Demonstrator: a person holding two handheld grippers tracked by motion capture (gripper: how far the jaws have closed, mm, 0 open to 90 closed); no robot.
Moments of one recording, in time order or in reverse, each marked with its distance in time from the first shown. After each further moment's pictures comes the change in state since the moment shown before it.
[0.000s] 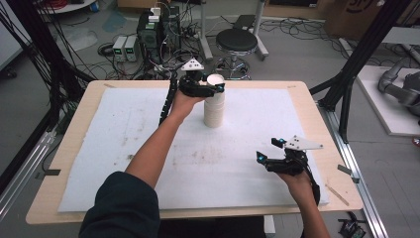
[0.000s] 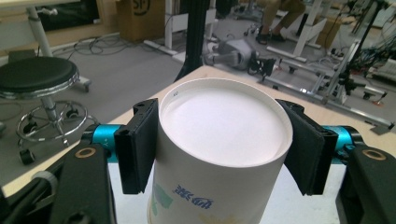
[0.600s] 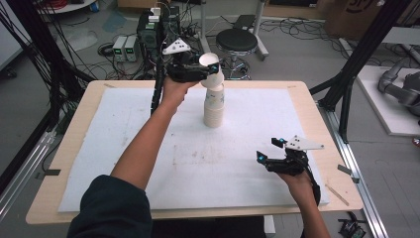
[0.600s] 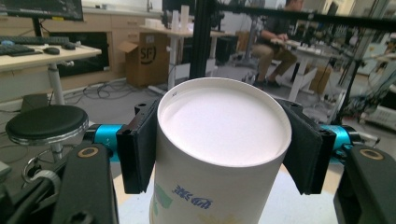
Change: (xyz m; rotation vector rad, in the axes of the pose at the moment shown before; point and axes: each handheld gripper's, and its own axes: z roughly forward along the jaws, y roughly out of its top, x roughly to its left) left arm -0.006 0.052 -0.053 -0.186 0.012 -0.014; right arm 0.001 0.001 -0.002 -0.012 0.002 -0.001
